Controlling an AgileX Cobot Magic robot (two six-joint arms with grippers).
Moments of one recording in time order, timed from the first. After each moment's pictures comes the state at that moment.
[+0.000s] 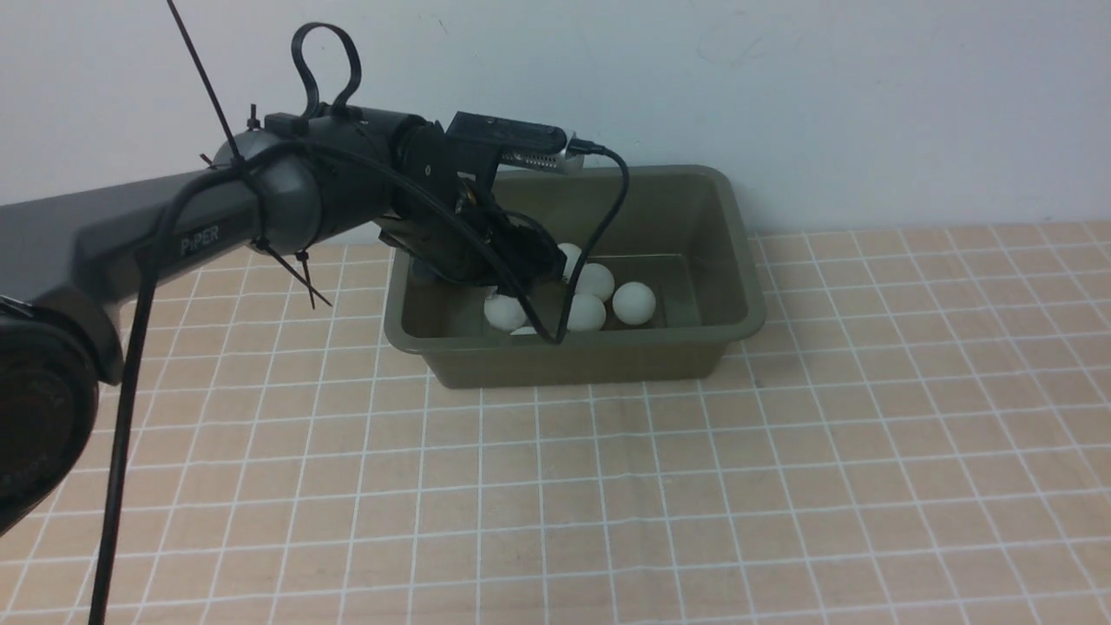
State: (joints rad) right arm -0.01 0.62 -1.05 0.38 1.28 -0.36; left arm -0.38 2.09 -1.63 -0.10 0.57 0.00
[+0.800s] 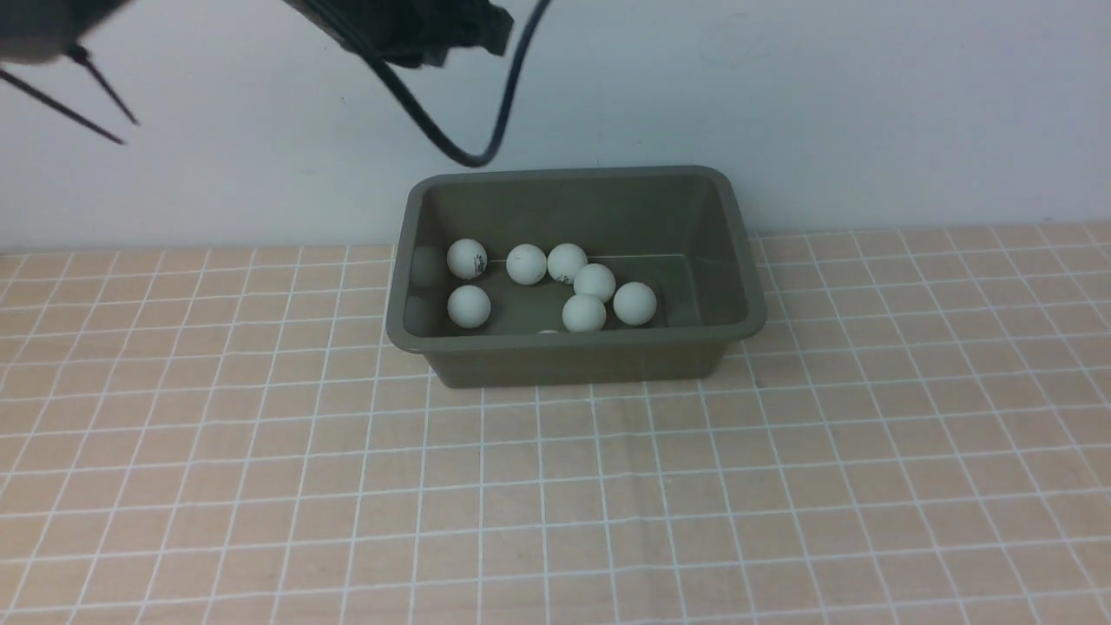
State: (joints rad) right arm -0.01 0.62 -1.05 0.37 1.28 -0.40; left arm -0.38 1.73 -1.87 0.07 0.94 0.01
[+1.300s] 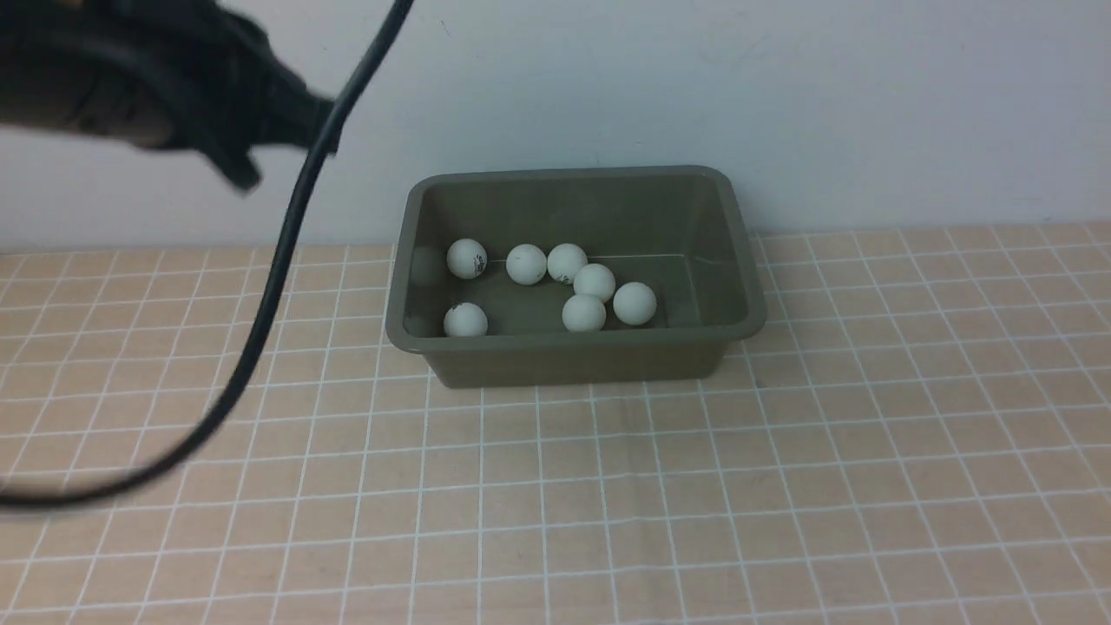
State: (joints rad) right arm -0.01 0.62 -1.05 0.36 1.28 -0.42; left arm -0.38 1.19 -1.20 0.05 0.70 0.02
